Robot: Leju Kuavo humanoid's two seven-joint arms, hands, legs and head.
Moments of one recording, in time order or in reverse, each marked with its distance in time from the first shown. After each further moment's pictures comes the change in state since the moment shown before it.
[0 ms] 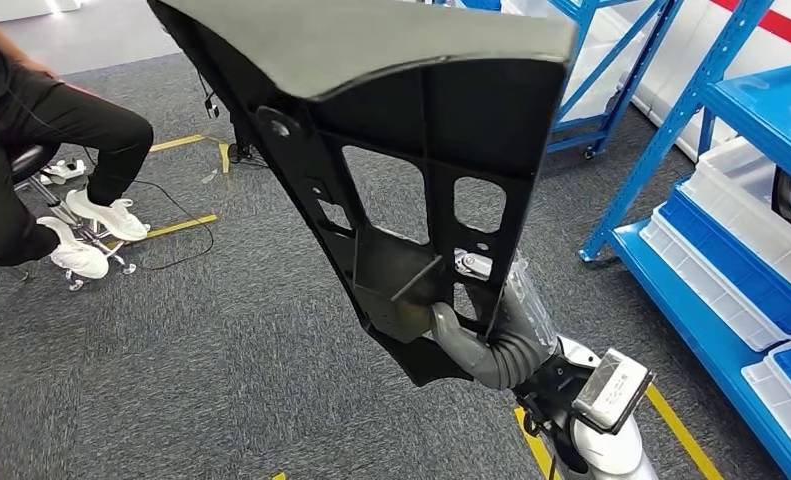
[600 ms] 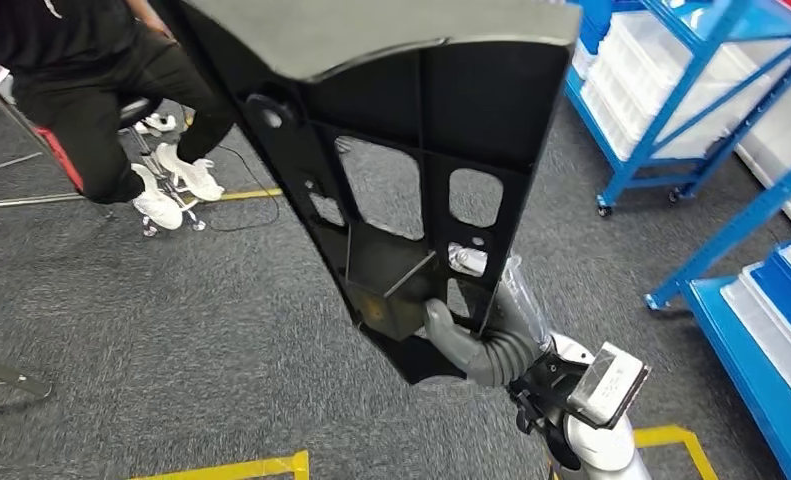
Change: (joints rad) left arm -0.004 -0.010 0.014 -0.003 -0.008 0.013 0.008; right arm -0.003 0.021 0.001 0.006 -0.004 0.010 0.006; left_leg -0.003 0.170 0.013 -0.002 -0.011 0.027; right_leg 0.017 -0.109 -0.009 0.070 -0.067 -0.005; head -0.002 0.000
